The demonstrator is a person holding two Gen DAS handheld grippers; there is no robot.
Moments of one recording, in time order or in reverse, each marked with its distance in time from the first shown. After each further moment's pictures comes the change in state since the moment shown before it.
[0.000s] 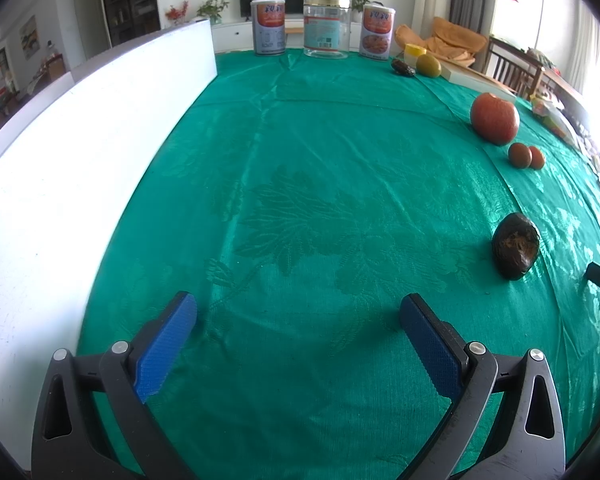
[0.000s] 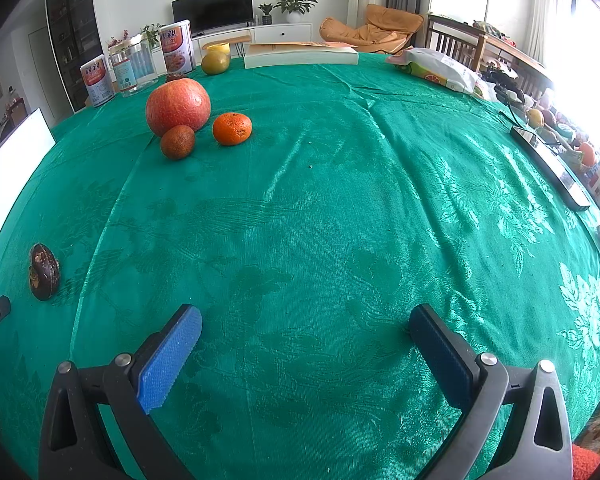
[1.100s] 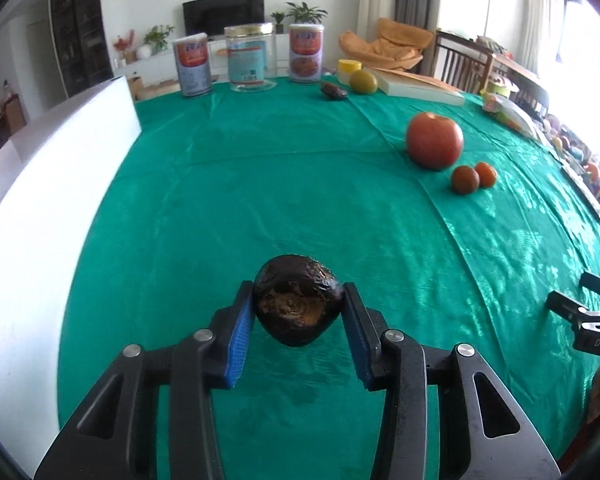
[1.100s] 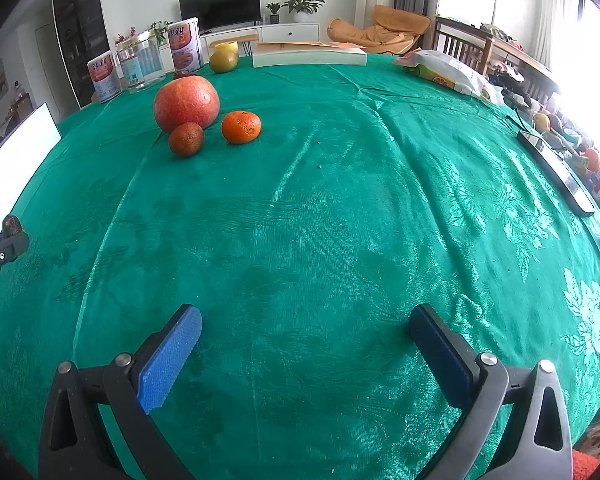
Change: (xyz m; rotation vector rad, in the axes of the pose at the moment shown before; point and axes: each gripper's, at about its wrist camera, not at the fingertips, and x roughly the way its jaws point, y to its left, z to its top) left arm 0.001 -0.046 0.045 0.128 -0.047 -0.114; right arm 0.001 0.003 0.002 -0.024 0.001 0.018
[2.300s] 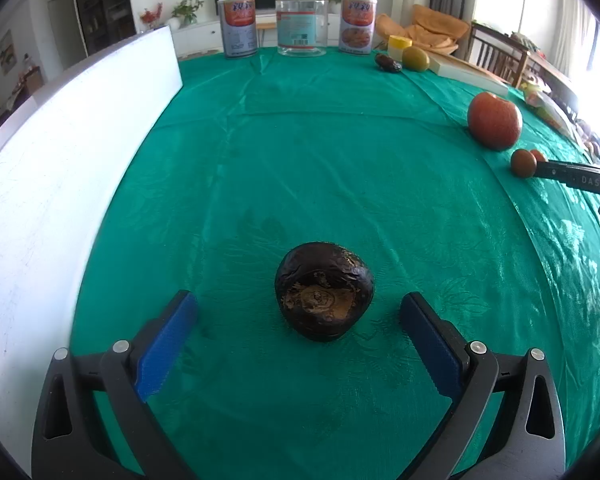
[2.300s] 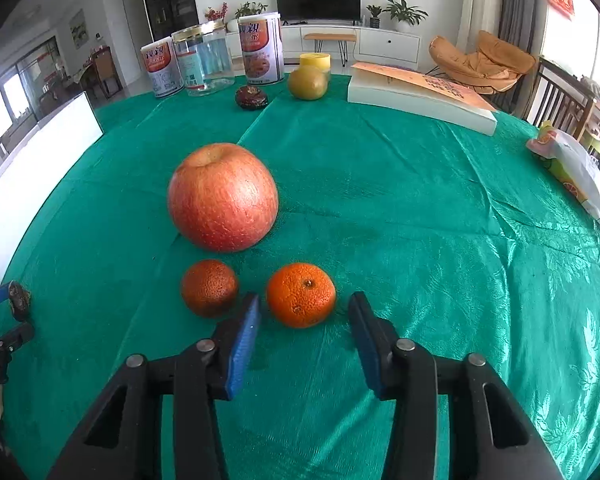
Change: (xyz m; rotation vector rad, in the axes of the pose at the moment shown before) left arm 0.022 0.034 -0.017 -0.060 0.077 0.062; right arm 0.083 0.036 0.131 -0.271 0.009 0.256
